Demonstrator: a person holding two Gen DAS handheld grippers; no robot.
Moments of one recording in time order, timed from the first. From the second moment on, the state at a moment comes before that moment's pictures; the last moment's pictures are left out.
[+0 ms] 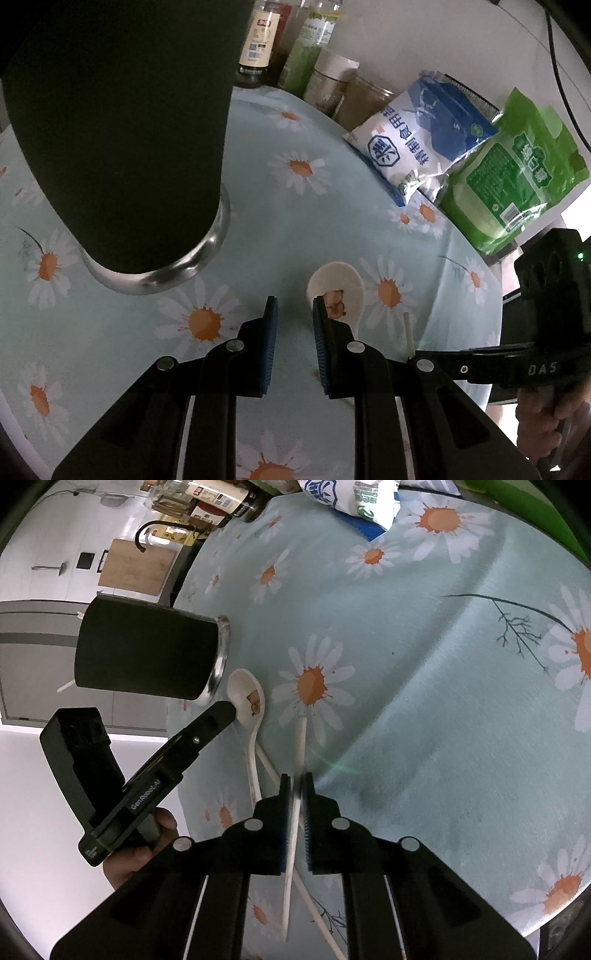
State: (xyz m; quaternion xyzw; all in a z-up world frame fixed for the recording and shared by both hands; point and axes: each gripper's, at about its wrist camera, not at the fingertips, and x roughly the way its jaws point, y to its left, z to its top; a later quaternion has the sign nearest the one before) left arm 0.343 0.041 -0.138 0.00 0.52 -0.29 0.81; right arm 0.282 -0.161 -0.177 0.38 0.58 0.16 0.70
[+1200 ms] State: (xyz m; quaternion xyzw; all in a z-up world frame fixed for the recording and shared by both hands) left arm 0.344 0.021 -0.130 0.05 0.50 -0.33 0.80; right arm 0.273 -0.180 -0.144 0.37 0.55 0.15 0.74
